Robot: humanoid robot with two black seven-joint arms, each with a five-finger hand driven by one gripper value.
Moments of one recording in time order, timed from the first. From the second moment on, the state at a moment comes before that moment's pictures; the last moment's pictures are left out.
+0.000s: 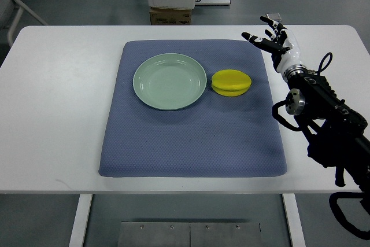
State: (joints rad) left arm -0.03 0.00 -0.10 -0.22 0.09 0.07 -0.21; right arm 0.82 0.00 1.00 0.64 -0.65 -0.18 0.20
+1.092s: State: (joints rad) left arm -0.03 0.00 -0.10 -0.22 0.09 0.07 -0.21; right arm 0.89 -0.09 0.61 0.71 -0.76 -0.18 0.28
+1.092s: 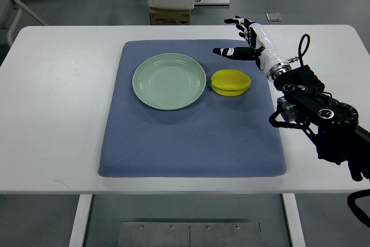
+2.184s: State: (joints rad) left arm -0.03 0.00 -0.10 -0.22 0.09 0.07 -0.21; right arm 0.95 -0.18 0.24 0.75 -1.00 -0.15 0.37
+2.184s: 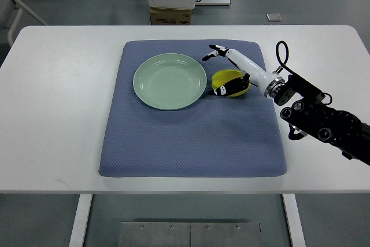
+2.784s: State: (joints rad) left arm -0.03 0.00 -0.10 -0.22 0.09 0.07 -0.21; right arm 0.95 -0.17 0.20 0.64 -1.05 -0.17 0.37
